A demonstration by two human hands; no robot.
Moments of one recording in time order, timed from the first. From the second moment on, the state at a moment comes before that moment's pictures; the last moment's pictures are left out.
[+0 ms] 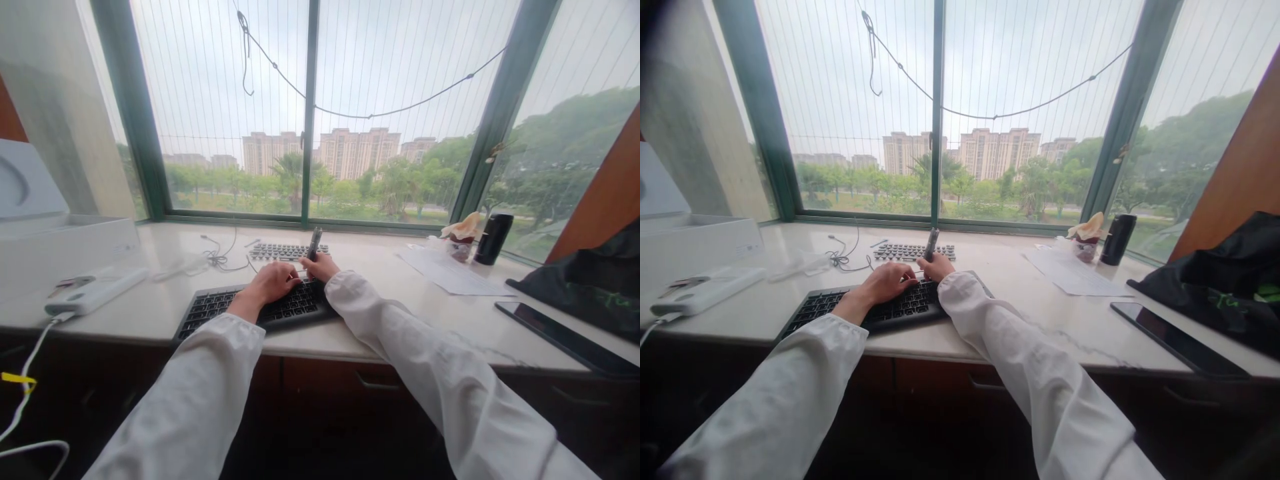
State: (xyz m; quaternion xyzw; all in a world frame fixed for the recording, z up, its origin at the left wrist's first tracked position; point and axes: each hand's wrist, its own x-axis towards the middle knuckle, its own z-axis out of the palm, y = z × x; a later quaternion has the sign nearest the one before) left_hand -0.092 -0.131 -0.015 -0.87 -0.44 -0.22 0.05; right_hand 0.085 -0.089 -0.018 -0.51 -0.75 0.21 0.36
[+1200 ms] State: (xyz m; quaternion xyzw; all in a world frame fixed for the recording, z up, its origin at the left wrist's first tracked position) left_hand -0.088 -0.130 -0.014 -0.87 -0.45 -0.21 0.06; right_hand 0.078 -0.091 -0.021 -0.52 -0.74 0.22 0.38
